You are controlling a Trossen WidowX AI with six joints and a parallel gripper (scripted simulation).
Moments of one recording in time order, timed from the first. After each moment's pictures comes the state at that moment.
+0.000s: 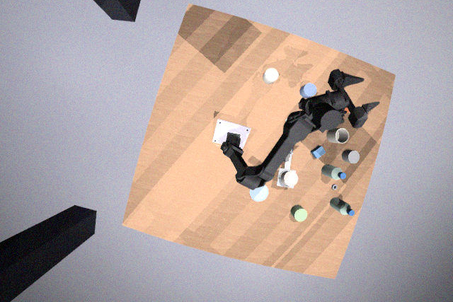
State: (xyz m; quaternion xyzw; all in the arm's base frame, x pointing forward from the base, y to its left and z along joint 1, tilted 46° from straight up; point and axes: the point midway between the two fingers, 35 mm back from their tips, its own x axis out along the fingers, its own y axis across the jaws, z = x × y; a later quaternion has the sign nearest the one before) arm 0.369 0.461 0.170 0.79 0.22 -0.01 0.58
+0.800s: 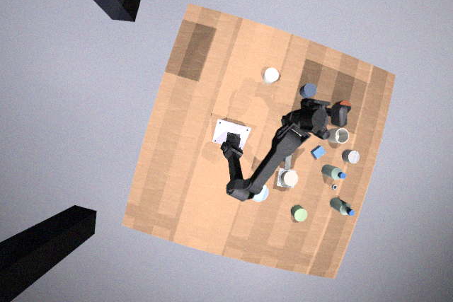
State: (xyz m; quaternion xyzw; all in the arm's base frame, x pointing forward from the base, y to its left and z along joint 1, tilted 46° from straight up) arm 0.323 0.369 0.134 0.50 0.26 -0.11 0.82
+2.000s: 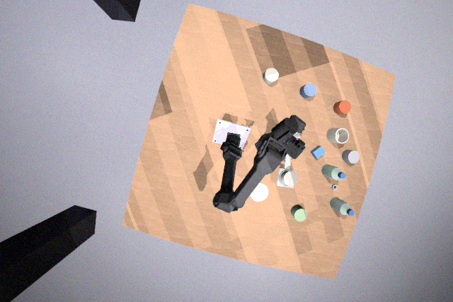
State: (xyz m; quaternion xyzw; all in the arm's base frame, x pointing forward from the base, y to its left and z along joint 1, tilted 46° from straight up) arm 0.237 0.193 0.129 -0.08 0.35 -0.17 0.92
